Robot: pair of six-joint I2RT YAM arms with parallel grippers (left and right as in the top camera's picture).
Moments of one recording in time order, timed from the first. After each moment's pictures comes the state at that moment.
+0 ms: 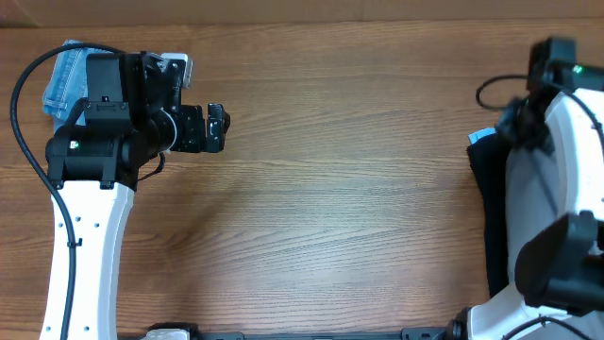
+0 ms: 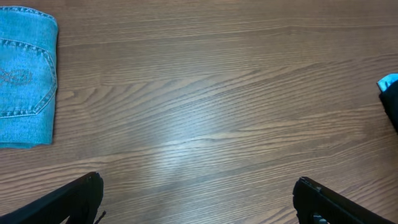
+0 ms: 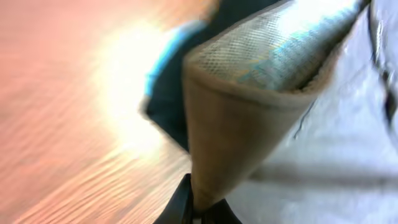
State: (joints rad) left arm -0.03 1.39 1.52 -1.04 0.27 -0.01; right arm -0.20 1.81 1.72 -1.26 0.21 0.40
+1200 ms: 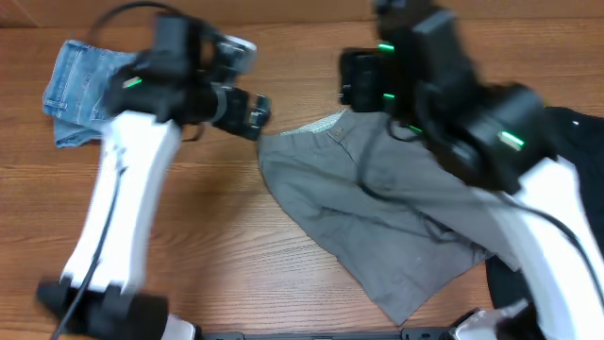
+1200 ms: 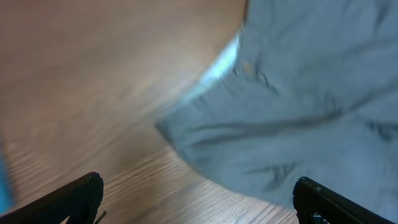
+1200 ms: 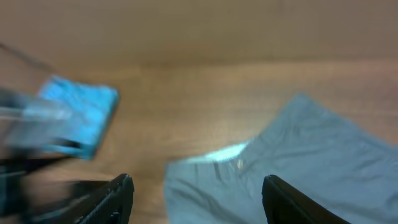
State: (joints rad) left arm -0.21 1.69 1.76 -1.14 0.27 0.17; right arm 0.59 1.60 2.18 -1.23 0.22 0.46
